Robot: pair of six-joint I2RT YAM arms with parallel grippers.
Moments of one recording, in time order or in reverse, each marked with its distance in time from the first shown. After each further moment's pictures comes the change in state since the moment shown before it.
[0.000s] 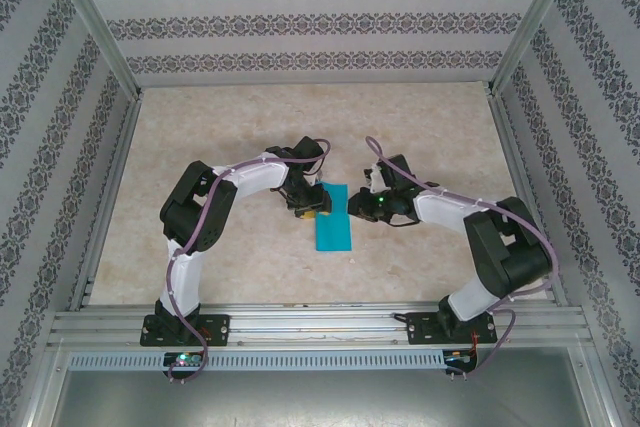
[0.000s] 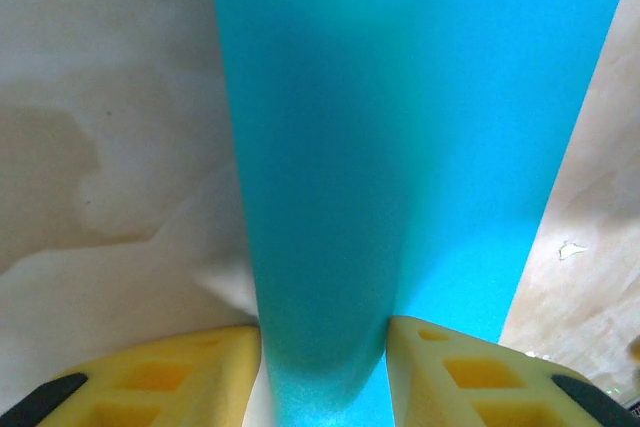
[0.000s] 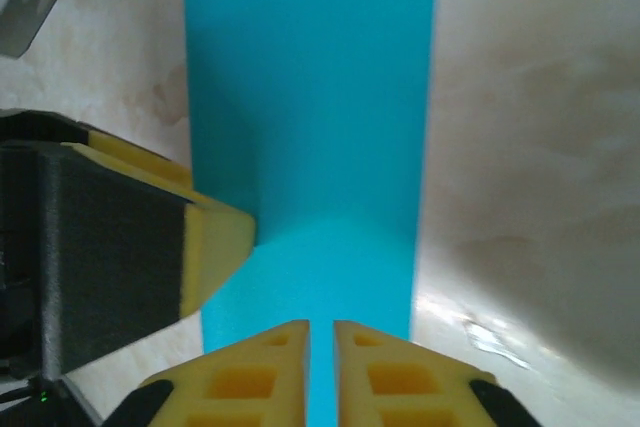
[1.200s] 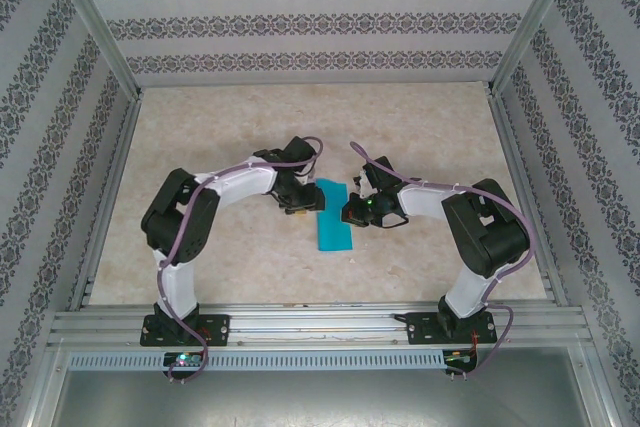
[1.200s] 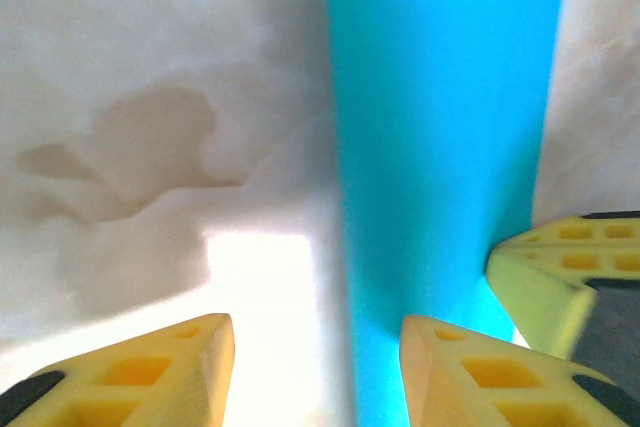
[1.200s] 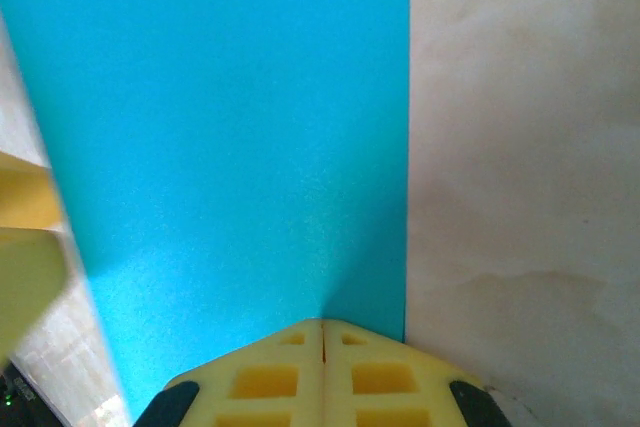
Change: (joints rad) left arm 0.016 -0.179 -0.121 0.058 -0.114 0.046; right arm 0.048 0.147 0.071 -0.065 0.021 0.015
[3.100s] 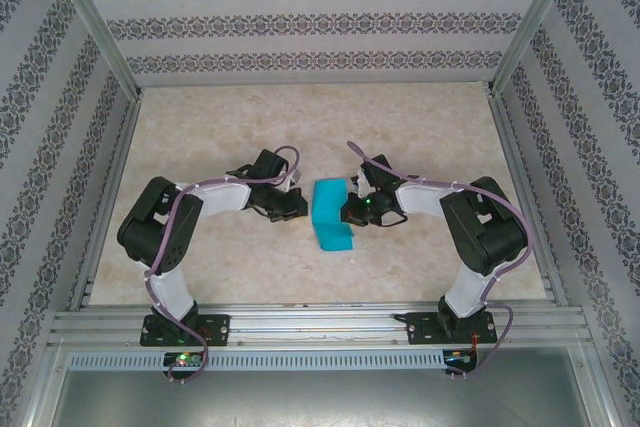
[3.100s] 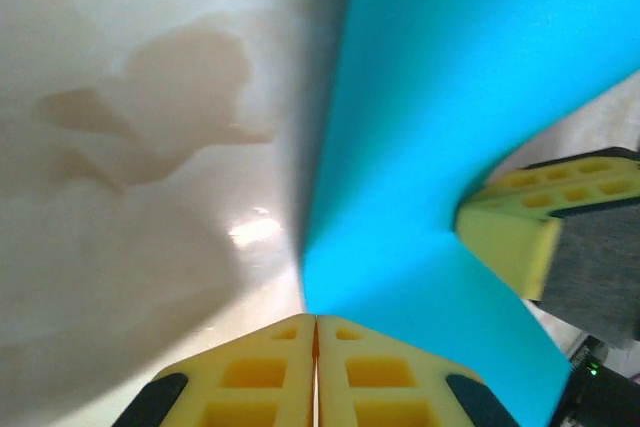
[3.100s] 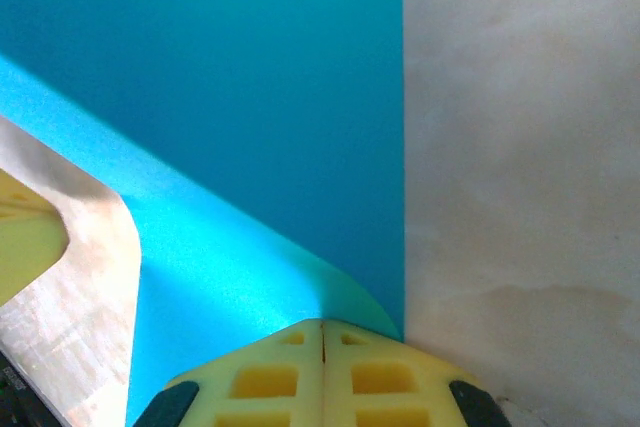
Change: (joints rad) left arm 0.095 -0.099 -0.318 0.386 0.261 -0.014; right arm 0.000 0.019 0.030 -0.035 -0.004 -0.033
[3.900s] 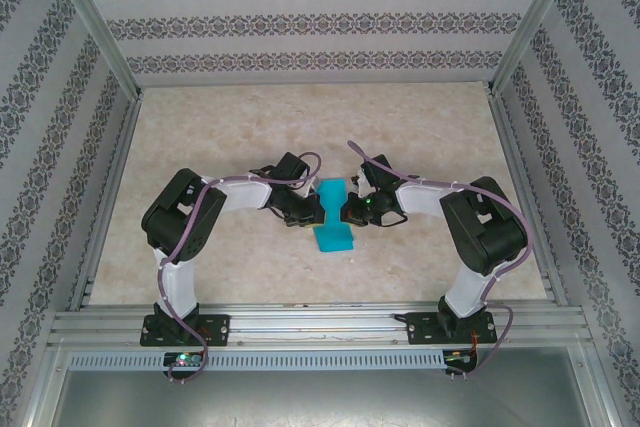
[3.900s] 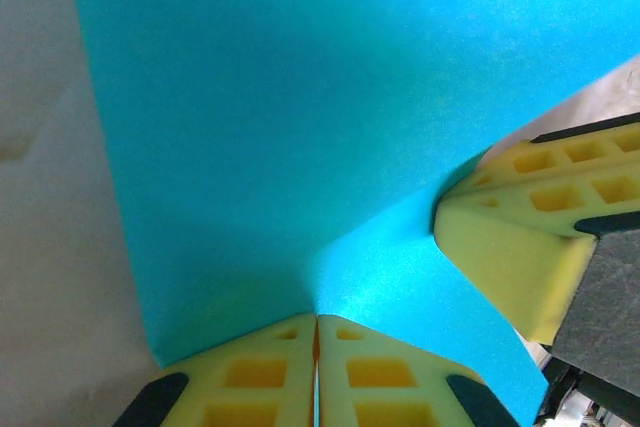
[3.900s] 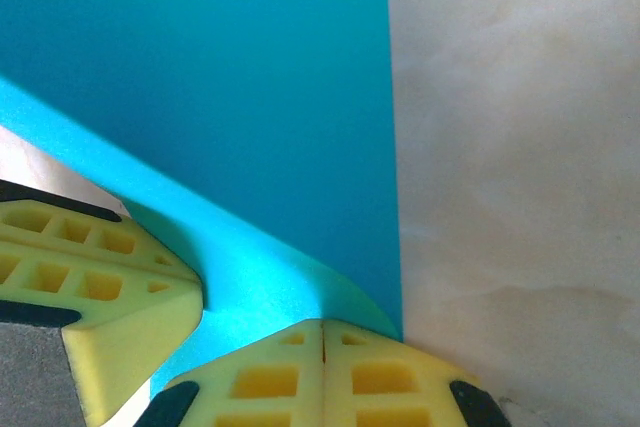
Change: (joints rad) left arm -0.085 0.143 0.109 -0.042 0.040 0.000; right arm 0.000 0.000 -0.001 0.006 -0.007 0.007
